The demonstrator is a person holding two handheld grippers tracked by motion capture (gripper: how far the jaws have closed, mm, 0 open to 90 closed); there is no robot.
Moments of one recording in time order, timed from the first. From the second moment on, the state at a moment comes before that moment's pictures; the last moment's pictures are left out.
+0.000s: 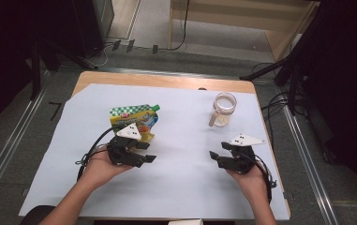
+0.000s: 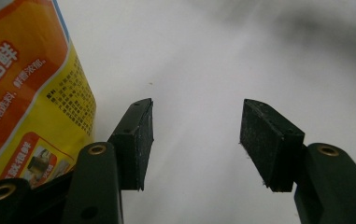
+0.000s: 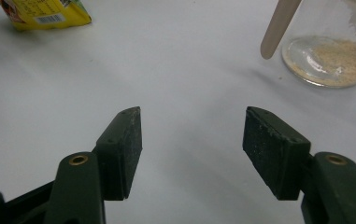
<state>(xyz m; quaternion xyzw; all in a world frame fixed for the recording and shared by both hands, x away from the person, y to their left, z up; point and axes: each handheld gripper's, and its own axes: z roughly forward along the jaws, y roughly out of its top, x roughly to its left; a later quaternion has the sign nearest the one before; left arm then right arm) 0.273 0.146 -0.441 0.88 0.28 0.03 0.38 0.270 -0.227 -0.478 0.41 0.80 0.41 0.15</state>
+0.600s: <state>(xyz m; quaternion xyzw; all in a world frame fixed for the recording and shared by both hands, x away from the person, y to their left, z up) 0.270 0.151 -0.441 0.88 0.27 0.03 0.39 0.271 -0.222 -0.474 0.41 0.79 0.42 0.14</state>
